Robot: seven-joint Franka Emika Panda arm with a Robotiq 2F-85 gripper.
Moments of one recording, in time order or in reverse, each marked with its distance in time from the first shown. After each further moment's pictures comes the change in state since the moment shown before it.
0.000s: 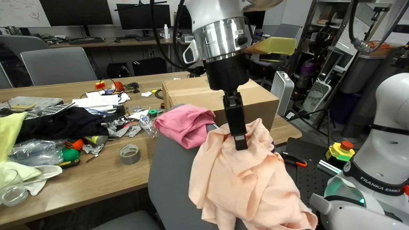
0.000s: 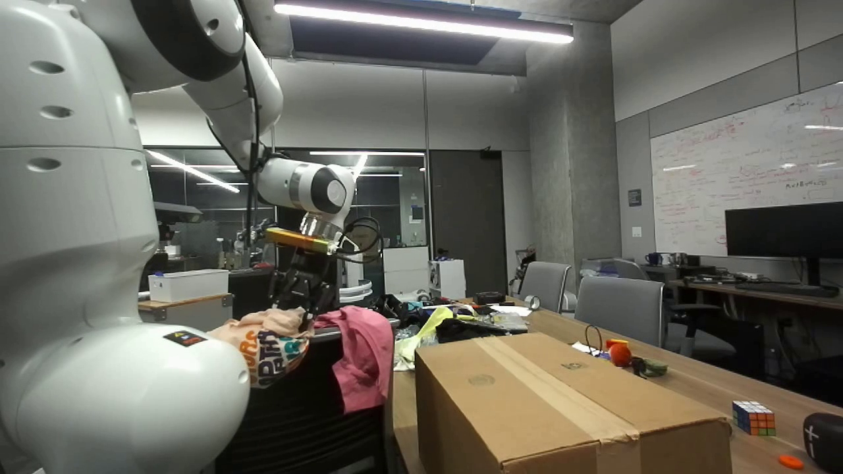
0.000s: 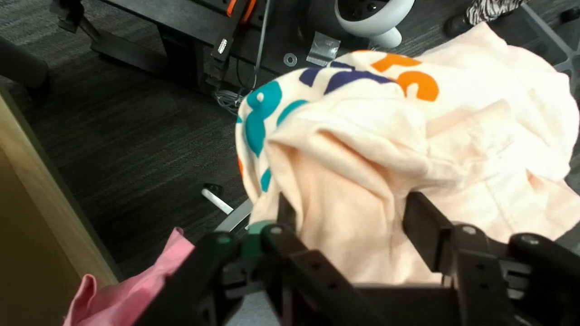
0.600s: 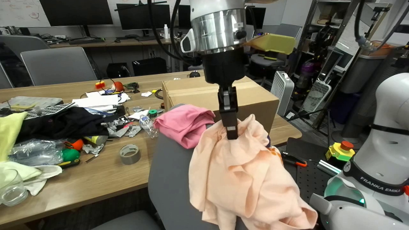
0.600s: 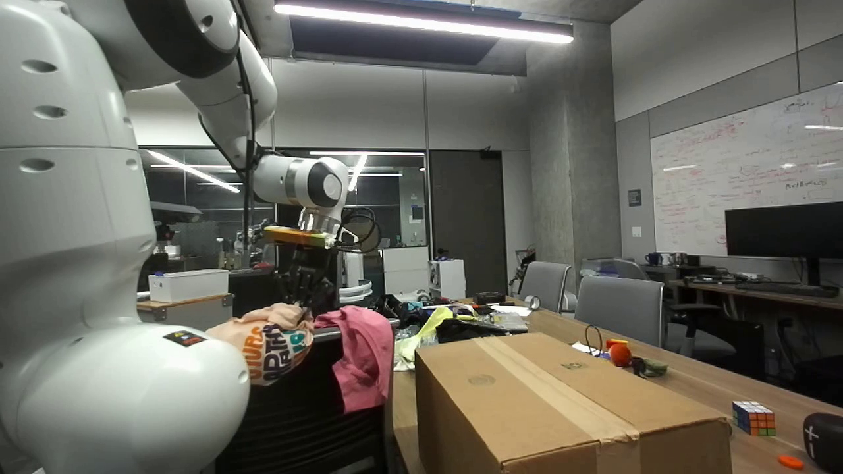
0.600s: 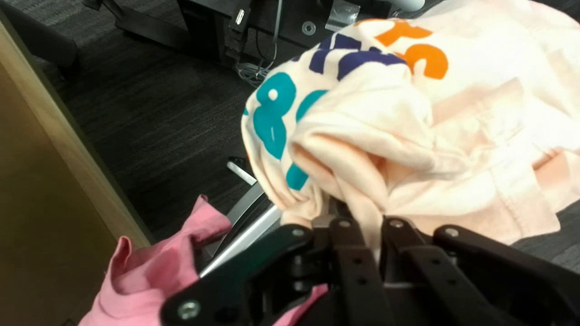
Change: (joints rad) arm 0.000 -0.022 0.017 0.004 -0.057 0.061 0.069
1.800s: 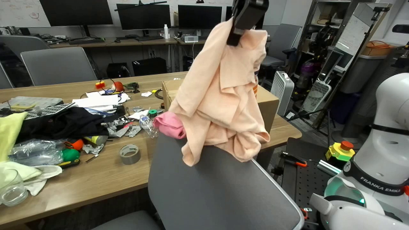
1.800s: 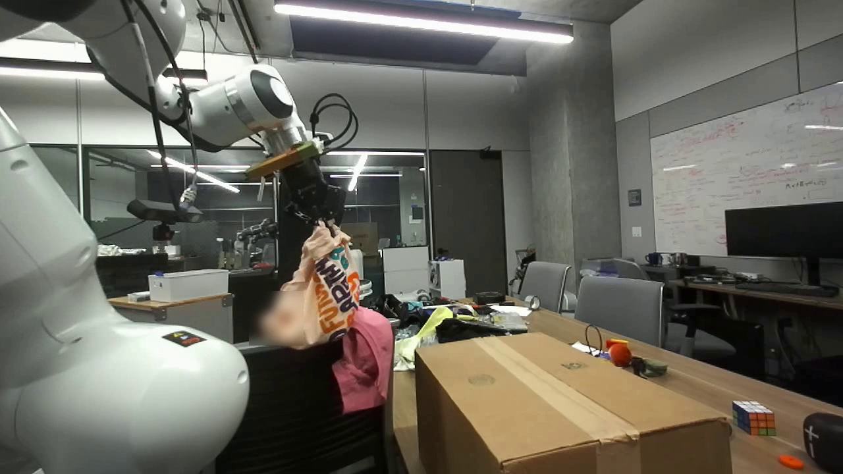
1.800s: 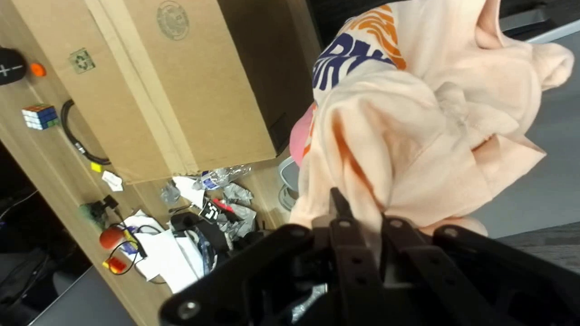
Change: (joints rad) arm 0.000 -0.344 0.058 0.035 -0.426 0.055 -0.001
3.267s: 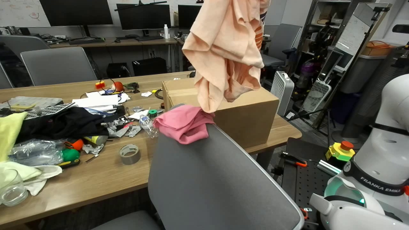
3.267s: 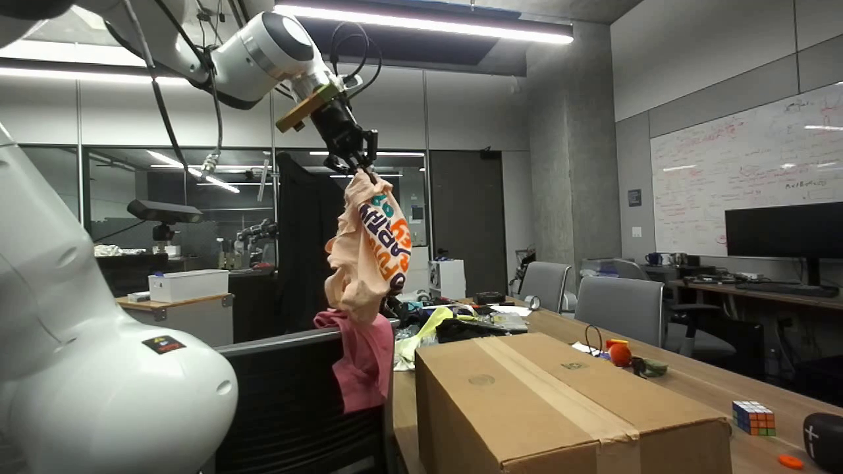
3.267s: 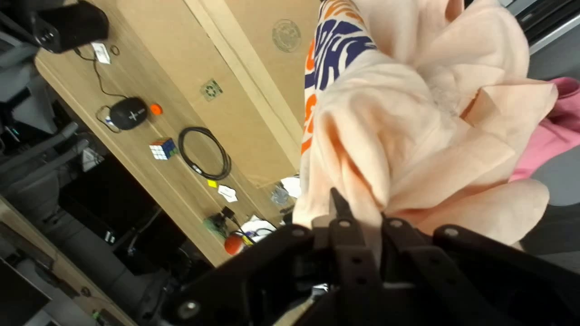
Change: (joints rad) arm -0.153 0.007 -0.030 0.214 -0.105 -0.142 0.051
